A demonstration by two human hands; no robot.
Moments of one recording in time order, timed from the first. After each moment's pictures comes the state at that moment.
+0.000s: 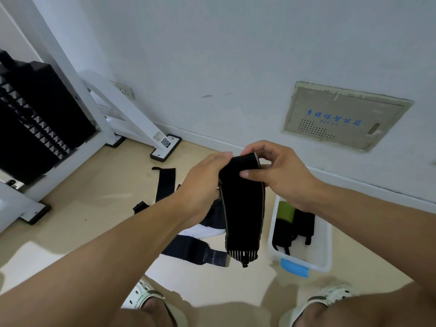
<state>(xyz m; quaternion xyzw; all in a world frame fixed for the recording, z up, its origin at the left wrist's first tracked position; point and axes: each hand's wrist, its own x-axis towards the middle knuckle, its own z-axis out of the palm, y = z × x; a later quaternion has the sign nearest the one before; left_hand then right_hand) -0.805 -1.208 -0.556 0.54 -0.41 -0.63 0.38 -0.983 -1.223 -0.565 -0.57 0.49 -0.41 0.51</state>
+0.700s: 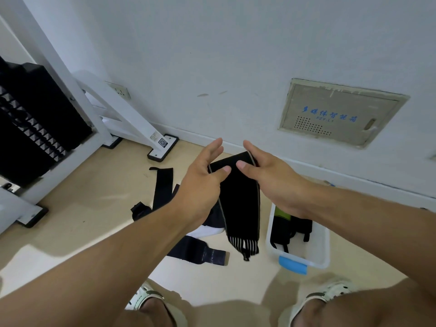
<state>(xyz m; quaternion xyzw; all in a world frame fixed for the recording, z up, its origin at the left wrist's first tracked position) -0.809 -1.205 -0.569 0.52 -0.50 -0.55 0.41 -0.973 -1.215 -0.566 -0.54 0.54 -0.32 0.56</state>
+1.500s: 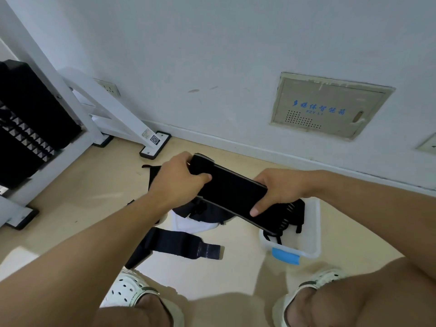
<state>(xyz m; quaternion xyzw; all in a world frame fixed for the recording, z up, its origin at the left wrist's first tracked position) -0.779 -1.227 -0.581 0.68 -0.62 -0.34 0.21 -1.032 -1.233 -0.591 -0.69 0.52 0.03 0.50</state>
